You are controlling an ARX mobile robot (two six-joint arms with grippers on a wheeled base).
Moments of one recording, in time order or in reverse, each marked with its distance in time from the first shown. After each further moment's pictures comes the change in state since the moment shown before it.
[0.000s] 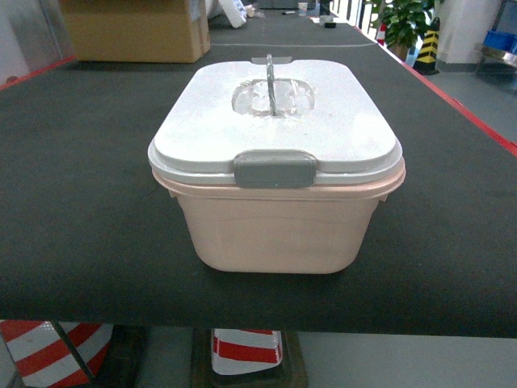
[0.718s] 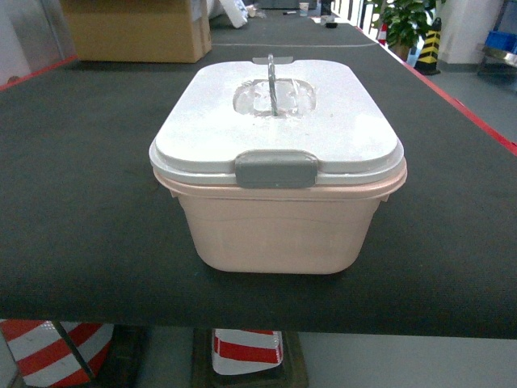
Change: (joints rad) left arm 0.000 0.000 0.000 0.008 0.002 0.000; right arm 0.000 0.000 0.000 -0.001 0.000 0.000
